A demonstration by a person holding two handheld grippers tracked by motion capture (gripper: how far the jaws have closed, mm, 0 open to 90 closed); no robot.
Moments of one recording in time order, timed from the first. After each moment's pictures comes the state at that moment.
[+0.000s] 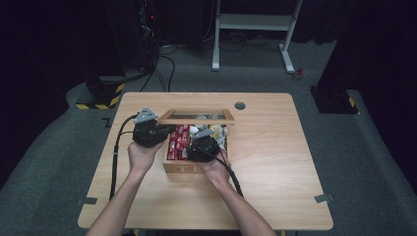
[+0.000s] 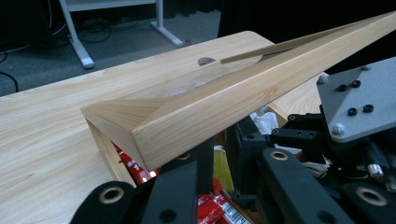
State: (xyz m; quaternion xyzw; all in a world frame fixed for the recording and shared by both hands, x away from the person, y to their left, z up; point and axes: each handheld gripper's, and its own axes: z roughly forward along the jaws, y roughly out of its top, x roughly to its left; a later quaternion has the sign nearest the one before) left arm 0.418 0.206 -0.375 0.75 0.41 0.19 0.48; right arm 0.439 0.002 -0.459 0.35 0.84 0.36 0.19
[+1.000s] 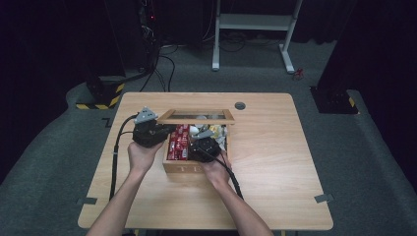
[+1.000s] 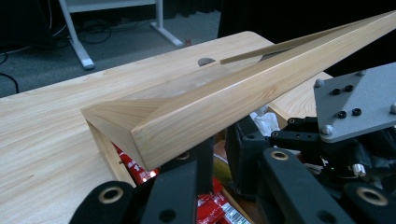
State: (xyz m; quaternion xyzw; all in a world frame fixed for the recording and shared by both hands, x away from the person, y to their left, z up) left arm 0.417 0.205 -0.375 0.75 0.41 0.19 0.48; right arm 0.439 0.001 -0.466 0.37 0.83 0.35 0.21
